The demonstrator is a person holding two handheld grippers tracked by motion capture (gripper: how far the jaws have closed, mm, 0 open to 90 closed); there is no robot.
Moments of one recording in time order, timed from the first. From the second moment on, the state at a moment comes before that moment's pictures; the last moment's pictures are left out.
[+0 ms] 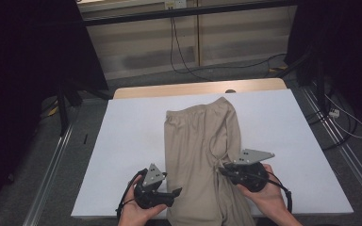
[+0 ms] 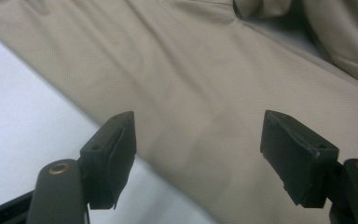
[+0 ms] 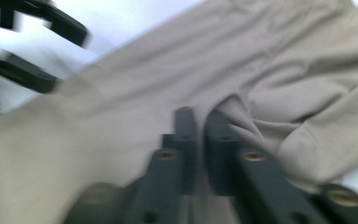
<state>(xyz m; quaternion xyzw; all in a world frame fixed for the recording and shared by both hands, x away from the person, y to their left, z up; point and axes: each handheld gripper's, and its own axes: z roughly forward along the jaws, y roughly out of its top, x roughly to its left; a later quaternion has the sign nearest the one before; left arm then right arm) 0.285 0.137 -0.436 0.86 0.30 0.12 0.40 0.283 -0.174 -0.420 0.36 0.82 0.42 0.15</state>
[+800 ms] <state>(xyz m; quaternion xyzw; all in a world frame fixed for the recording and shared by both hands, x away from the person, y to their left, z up) 0.267 0.011 -0.452 0.91 0.17 0.02 0.38 0.279 -0.214 -0.450 0.40 0.85 0.32 0.14</state>
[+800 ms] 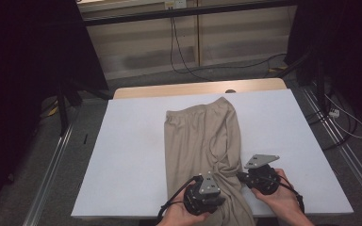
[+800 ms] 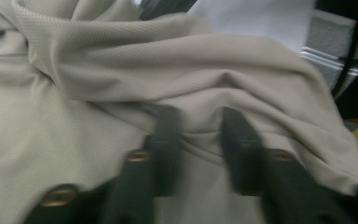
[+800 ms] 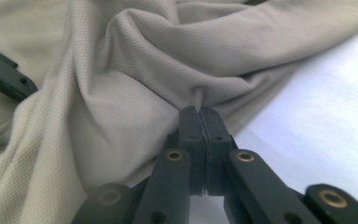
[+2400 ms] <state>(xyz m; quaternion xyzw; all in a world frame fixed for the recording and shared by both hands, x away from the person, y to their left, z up) 0.259 0.012 -0.434 0.88 0.19 -0.03 0.43 0.225 -0.293 -0.419 0.42 0.81 0.38 0.16</state>
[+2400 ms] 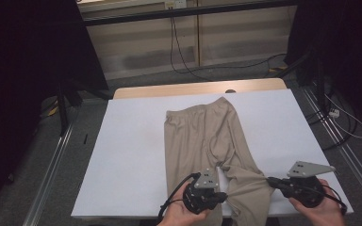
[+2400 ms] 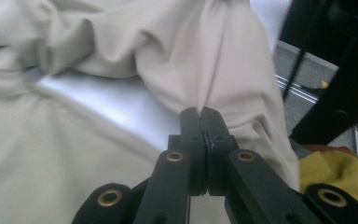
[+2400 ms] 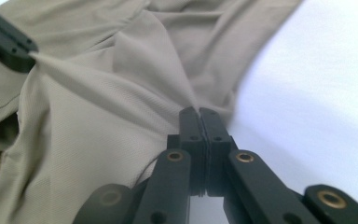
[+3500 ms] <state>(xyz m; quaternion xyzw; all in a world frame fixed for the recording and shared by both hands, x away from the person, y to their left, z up) 0.248 -0.015 -0.452 0.92 0.13 0.02 0.38 0.260 -0.276 -0.447 0.42 0.85 0.30 0.14</state>
